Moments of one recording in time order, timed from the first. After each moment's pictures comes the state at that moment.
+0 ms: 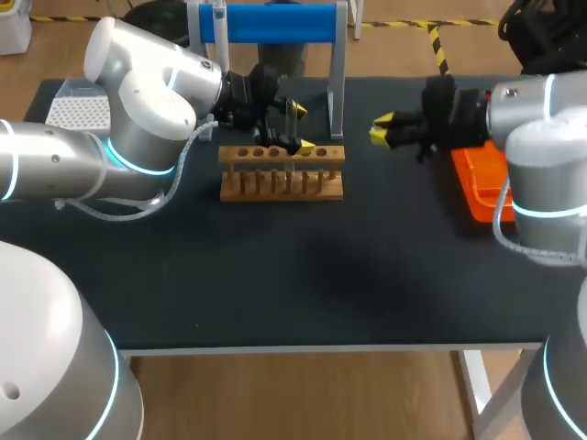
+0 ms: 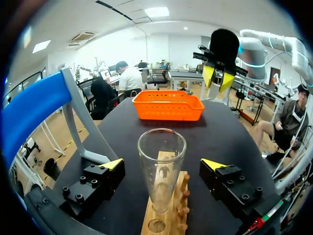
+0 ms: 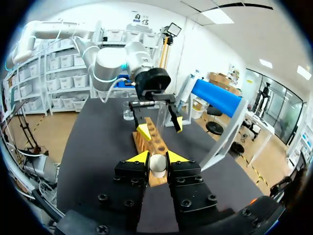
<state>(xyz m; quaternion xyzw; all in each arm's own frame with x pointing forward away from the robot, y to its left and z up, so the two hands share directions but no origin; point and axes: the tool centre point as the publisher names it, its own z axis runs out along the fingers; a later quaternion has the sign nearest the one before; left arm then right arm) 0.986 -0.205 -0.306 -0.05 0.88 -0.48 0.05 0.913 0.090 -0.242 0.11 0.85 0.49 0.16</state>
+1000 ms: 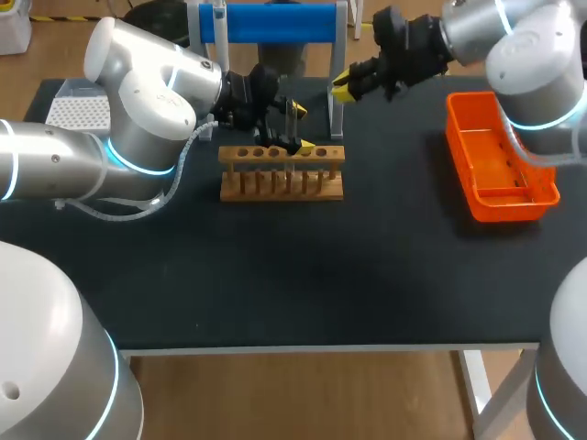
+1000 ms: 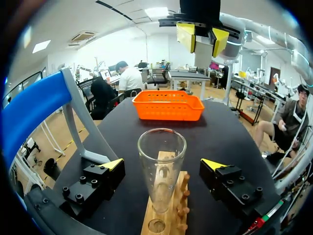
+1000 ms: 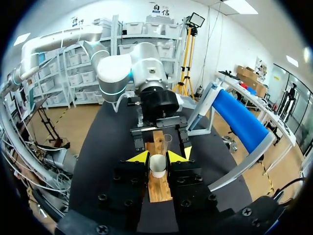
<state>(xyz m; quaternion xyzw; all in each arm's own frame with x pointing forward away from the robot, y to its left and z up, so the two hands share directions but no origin) 0.986 -0.205 -0.306 -0.05 0.88 -0.48 0.05 0.952 0.154 -0.196 0.04 0.89 0.45 0.05</state>
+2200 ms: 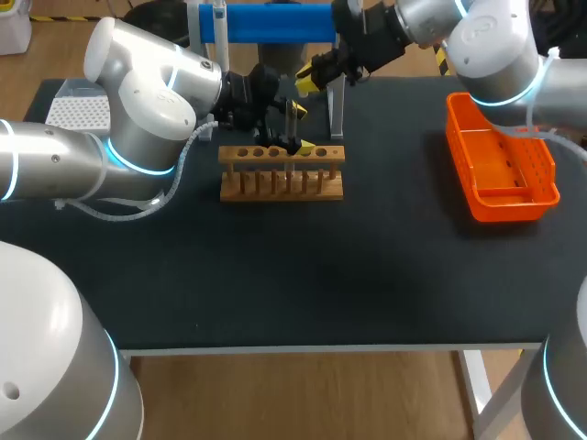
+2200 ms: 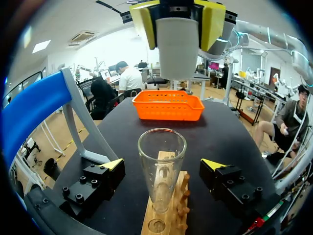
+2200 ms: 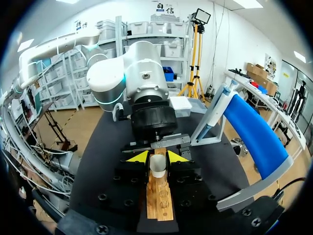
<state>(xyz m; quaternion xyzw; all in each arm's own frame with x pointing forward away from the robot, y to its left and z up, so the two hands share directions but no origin) 0.986 -0.205 -0.306 -0.05 0.88 -0.48 0.05 0.975 0.210 -0.199 0.03 0.89 0.46 0.00</state>
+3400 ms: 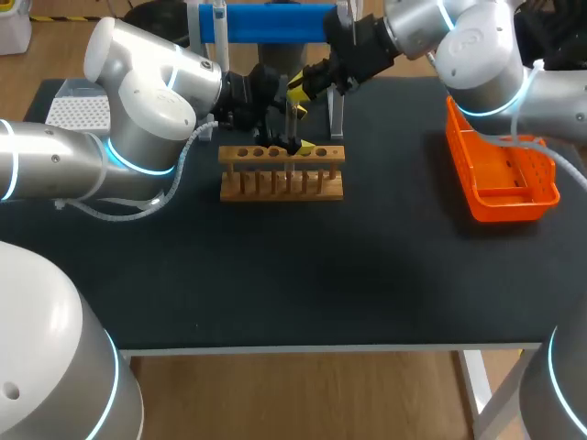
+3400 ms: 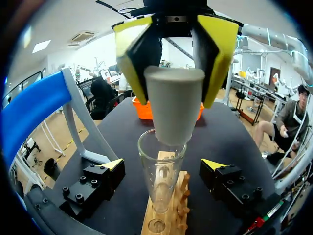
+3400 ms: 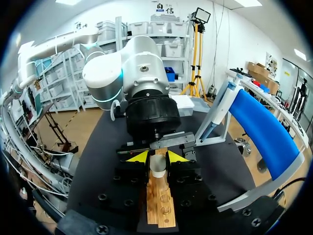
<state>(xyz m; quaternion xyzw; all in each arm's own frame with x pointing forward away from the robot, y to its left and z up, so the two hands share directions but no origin) 0.986 -0.205 -0.306 -0.05 0.88 -0.48 0.05 0.976 0.223 -0.220 0.03 0.89 0.46 -0.01</state>
